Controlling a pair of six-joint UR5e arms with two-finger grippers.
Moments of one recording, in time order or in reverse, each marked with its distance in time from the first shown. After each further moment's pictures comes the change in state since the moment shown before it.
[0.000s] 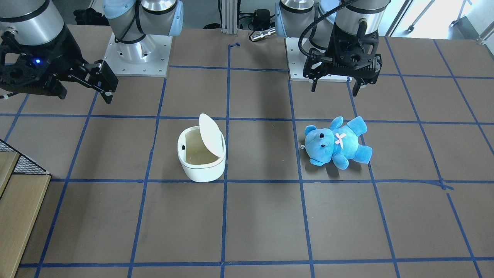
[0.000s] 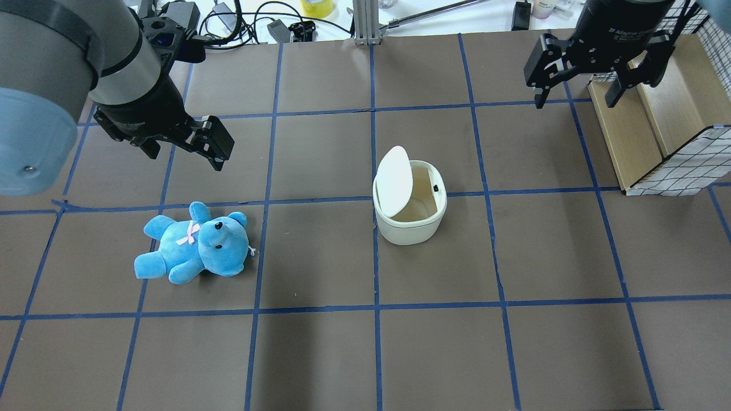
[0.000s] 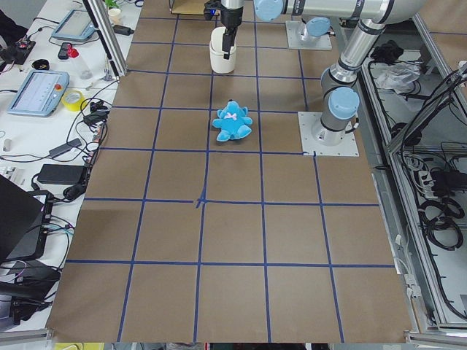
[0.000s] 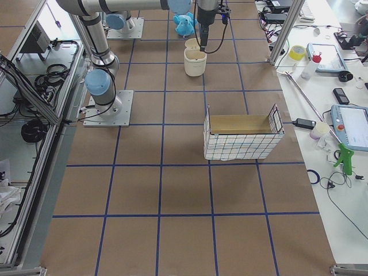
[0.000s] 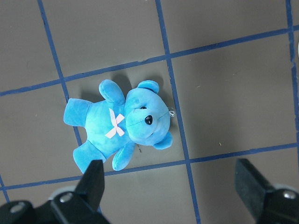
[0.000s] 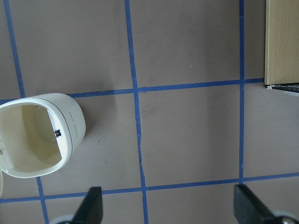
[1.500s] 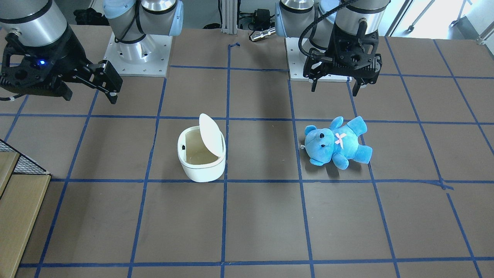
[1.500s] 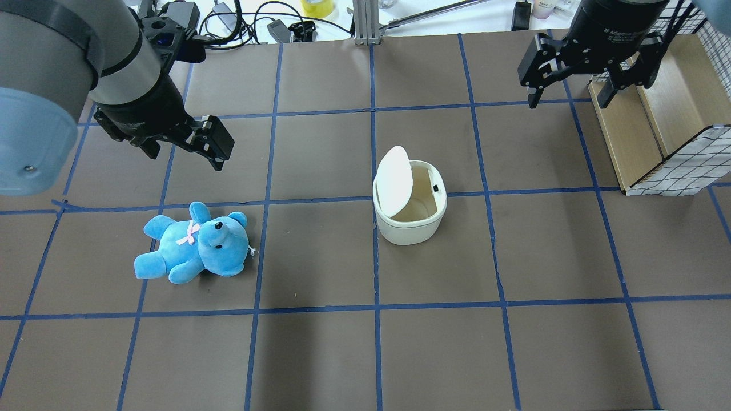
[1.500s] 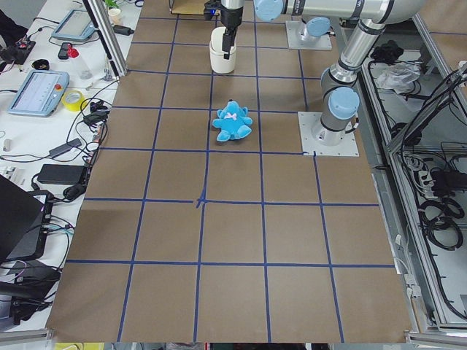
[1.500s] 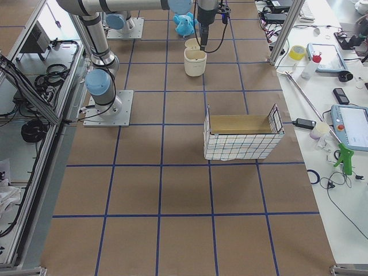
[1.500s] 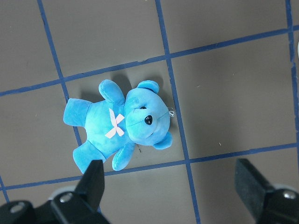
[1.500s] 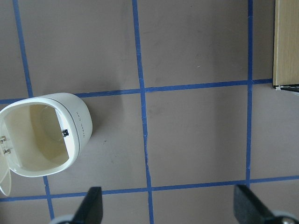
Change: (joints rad) left arm 0.000 0.000 0.000 0.000 0.000 0.000; right arm 0.001 0.003 0.001 -0.003 0.016 -0.001
